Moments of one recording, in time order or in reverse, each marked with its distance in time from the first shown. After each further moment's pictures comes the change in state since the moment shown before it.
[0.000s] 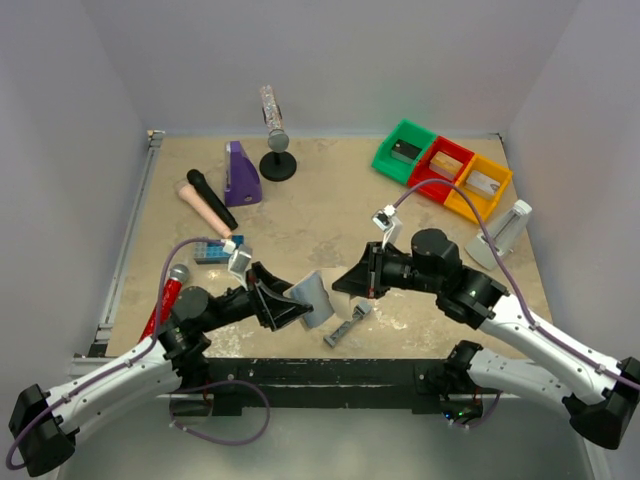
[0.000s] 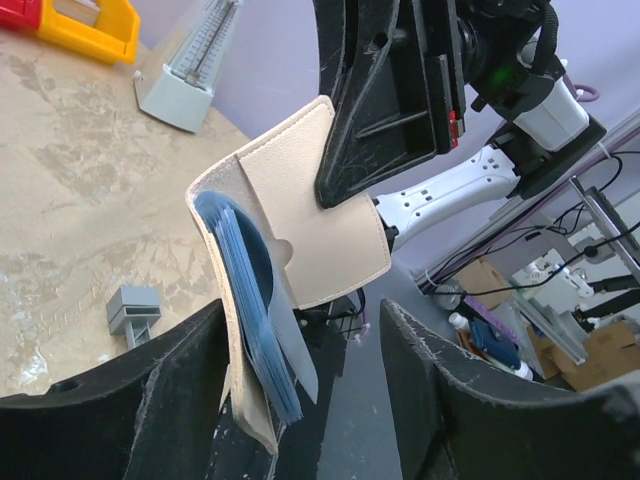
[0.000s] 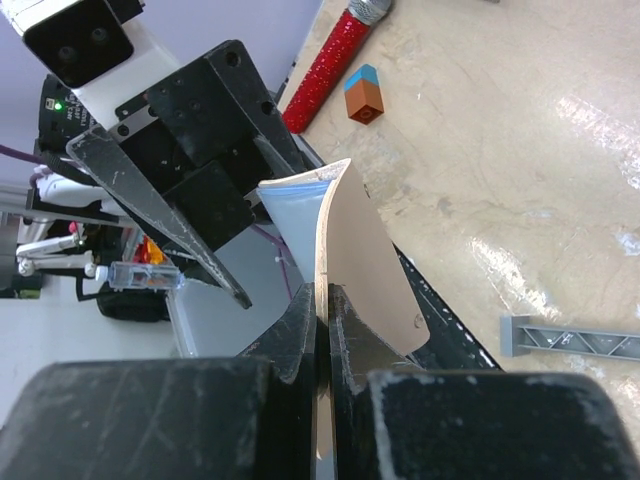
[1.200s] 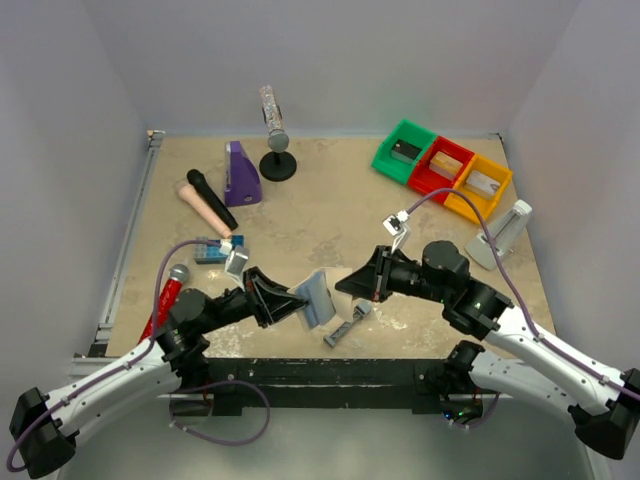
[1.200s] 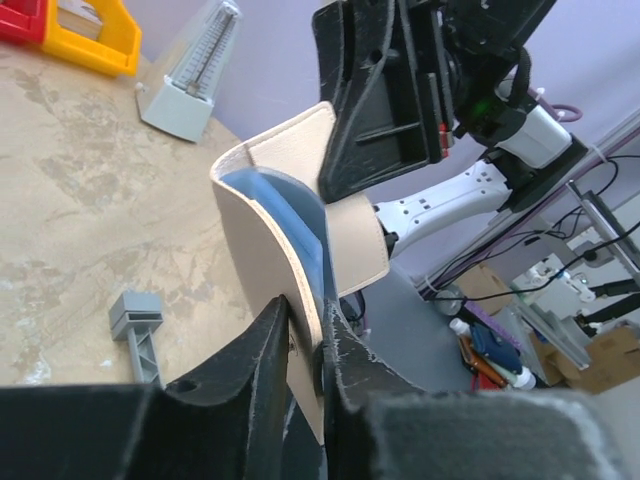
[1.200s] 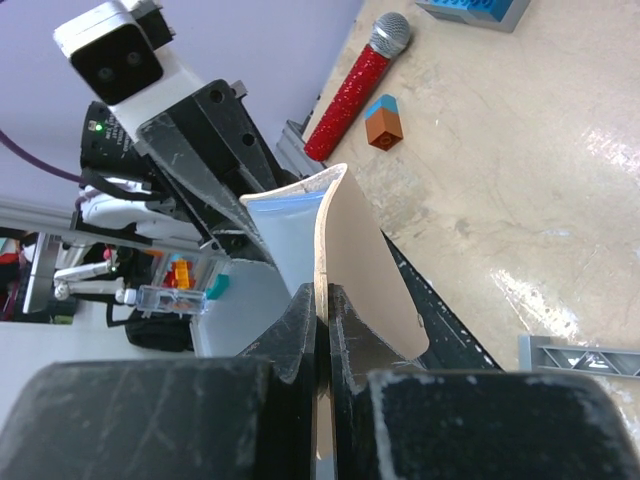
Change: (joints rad) left arm 0.001 -0.031 -0.012 0.008 0.002 0.000; right arm 0.000 -0.095 -0.116 0.126 0.031 0.079
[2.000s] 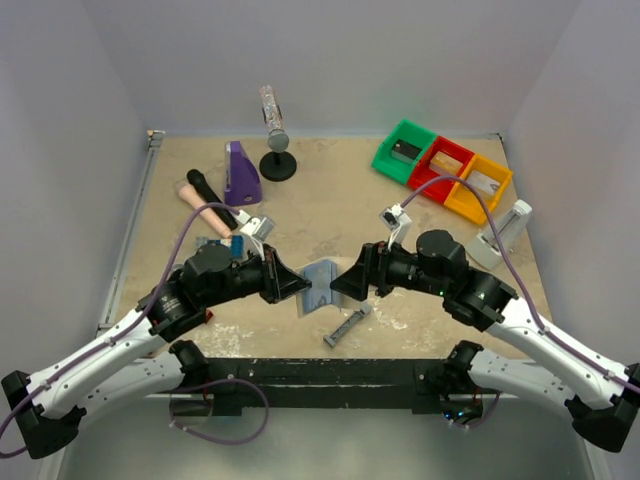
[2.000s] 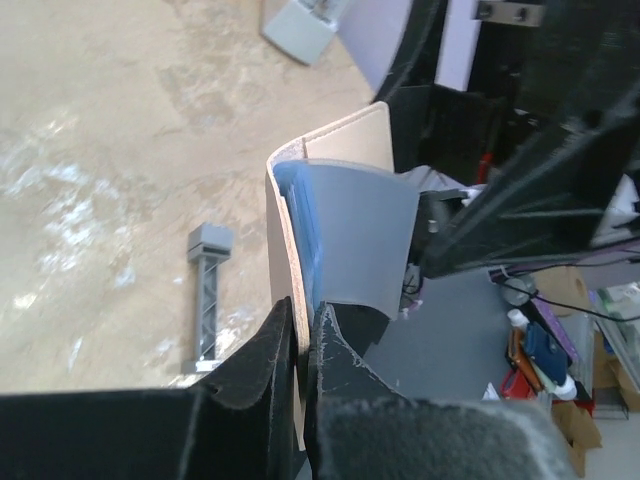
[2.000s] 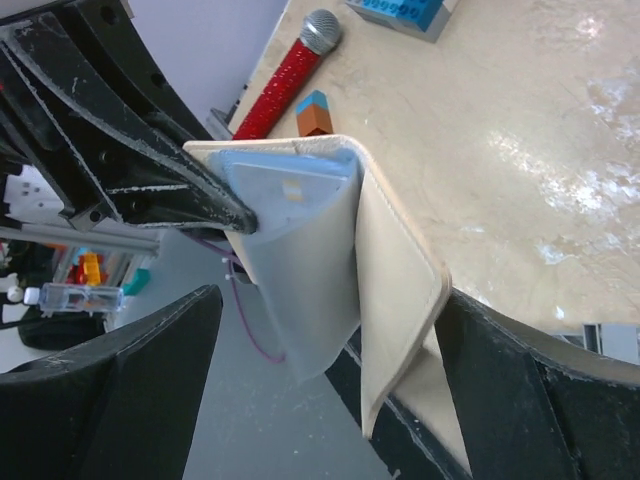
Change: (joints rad) left arm -0.011 0.230 0.506 -0.694 -0.124 0.089; right arm 0.009 0.058 0.148 -0.198 0.077 -0.186
